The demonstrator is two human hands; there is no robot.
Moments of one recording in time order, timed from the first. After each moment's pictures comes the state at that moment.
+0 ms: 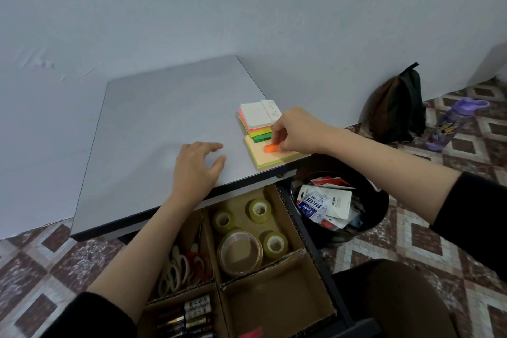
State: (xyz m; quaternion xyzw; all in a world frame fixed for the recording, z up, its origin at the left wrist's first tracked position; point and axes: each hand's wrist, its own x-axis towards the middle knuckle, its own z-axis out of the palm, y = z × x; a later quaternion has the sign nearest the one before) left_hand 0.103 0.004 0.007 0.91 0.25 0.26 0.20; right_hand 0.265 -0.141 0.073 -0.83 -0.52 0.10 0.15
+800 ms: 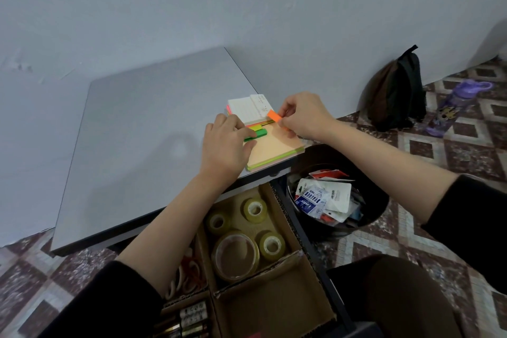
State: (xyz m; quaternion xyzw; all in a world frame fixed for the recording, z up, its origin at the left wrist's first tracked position) left_hand 0.169 -0.027 0.026 0.96 0.13 0.25 0.04; right_hand 0.300 -0.141 0.051 -0.86 -0.31 0.14 0.39
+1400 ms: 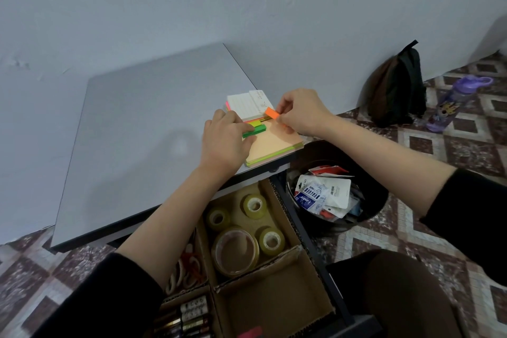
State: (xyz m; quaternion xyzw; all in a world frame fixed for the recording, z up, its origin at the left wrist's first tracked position) left_hand 0.172 -0.030 0.033 0.97 0.18 0.16 0.04; right_hand 0.297 -0.140 0.053 -0.86 -0.33 0.13 0.37
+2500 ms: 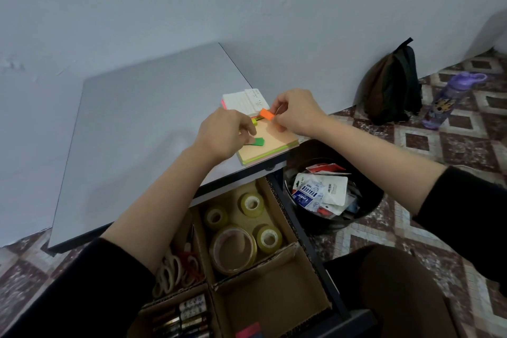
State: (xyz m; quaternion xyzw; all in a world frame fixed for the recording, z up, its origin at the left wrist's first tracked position) left_hand 0.180 -0.027 0.060 0.98 0.16 0.06 0.13; right_hand 0.293 -0.143 0.052 -0.86 -0.33 0.12 0.36
